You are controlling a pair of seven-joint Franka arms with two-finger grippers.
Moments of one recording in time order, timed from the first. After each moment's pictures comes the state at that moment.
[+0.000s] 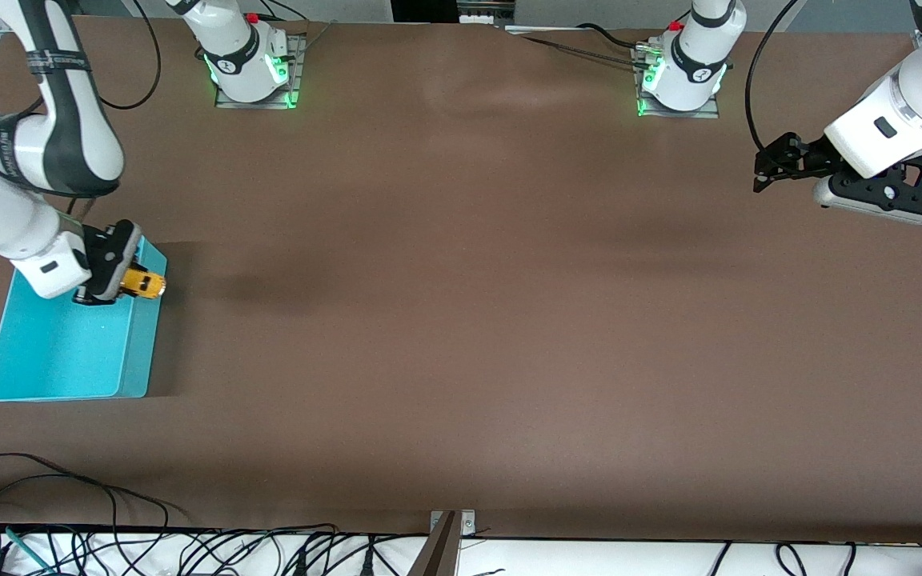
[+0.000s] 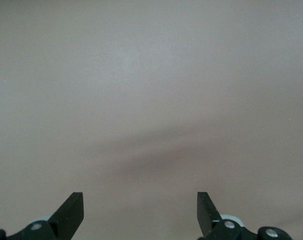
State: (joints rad) left arm -0.07 -0.02 -0.04 -1.66 -0.04 1.57 0.08; right arm -0.28 0.21 0.13 -2.02 -0.03 2.22 -1.53
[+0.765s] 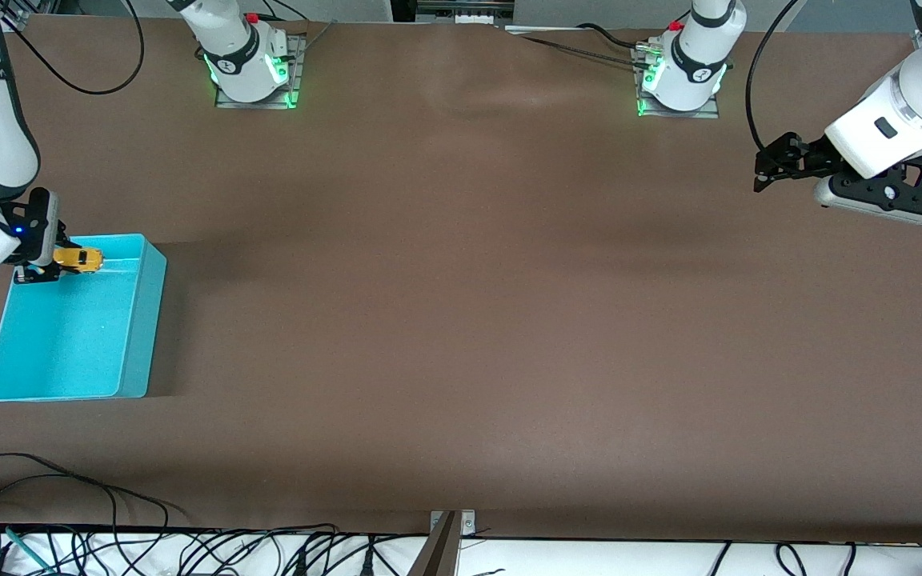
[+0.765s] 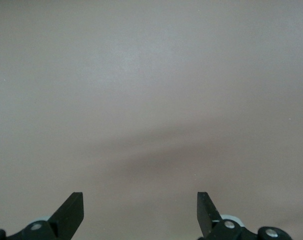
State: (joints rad) left arm -0.07 -0.02 -0.04 -1.66 -0.04 1.56 0.08; right arm -0.49 0.28 0.13 -2.02 -0.03 2.20 -2.02
